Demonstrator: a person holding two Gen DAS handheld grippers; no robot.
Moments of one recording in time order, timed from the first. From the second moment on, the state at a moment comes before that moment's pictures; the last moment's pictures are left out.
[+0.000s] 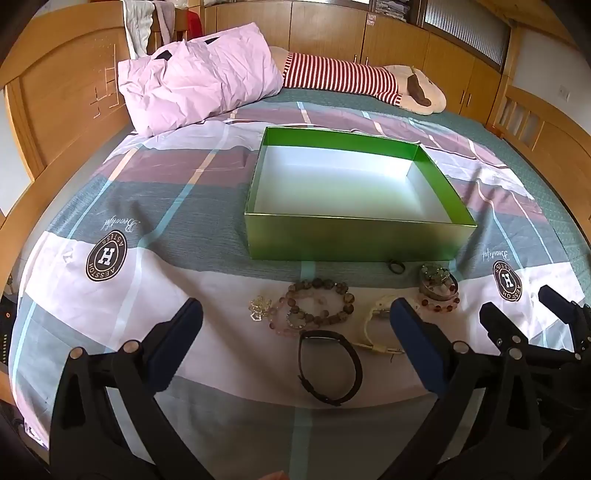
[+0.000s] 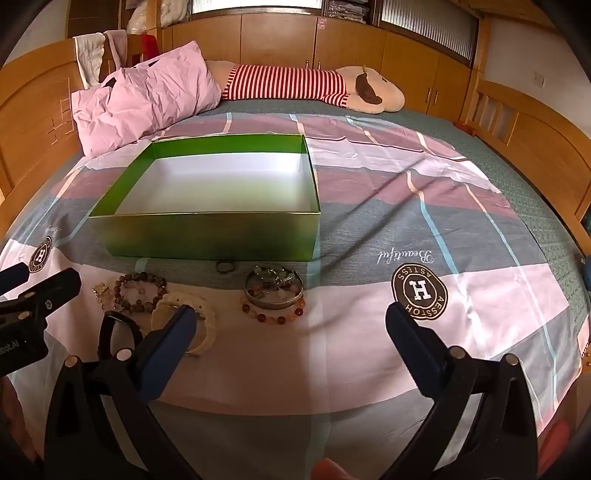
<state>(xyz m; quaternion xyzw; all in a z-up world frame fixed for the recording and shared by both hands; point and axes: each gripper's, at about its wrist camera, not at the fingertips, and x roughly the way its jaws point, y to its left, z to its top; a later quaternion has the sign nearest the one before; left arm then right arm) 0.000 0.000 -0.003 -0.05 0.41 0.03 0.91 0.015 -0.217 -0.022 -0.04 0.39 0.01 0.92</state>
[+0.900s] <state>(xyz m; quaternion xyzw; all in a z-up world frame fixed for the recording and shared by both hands) 0.000 -0.002 -0.004 -0.04 0.41 0.03 0.91 0.016 -0.217 -0.022 -0.04 0.39 0.02 0.92</state>
